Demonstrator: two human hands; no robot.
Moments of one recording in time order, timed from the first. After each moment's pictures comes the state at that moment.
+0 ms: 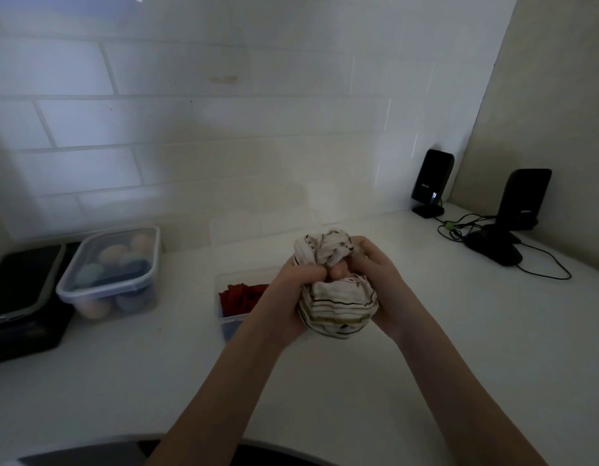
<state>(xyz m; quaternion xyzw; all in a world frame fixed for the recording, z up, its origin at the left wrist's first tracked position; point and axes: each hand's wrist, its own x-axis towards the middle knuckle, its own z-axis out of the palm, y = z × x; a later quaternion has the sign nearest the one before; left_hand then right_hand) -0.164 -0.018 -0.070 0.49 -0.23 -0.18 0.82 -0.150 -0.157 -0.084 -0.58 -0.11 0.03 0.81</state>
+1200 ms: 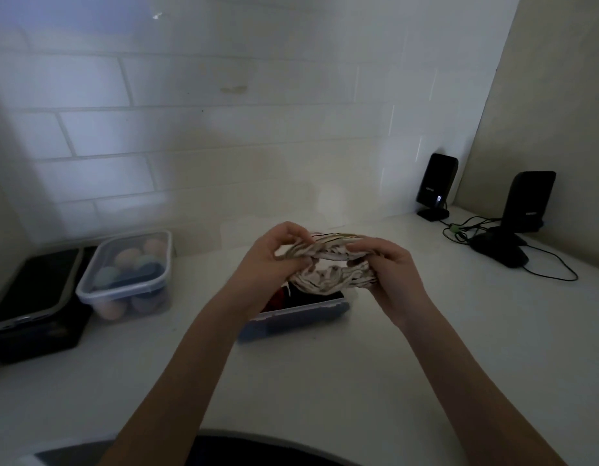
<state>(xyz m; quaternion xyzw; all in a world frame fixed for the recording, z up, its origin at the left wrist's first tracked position) -0.142 0.027 -0.061 0.71 -0.21 0.00 0.67 -0.140 -0.159 -0.081 -0.59 -0.12 -0.09 0.79</state>
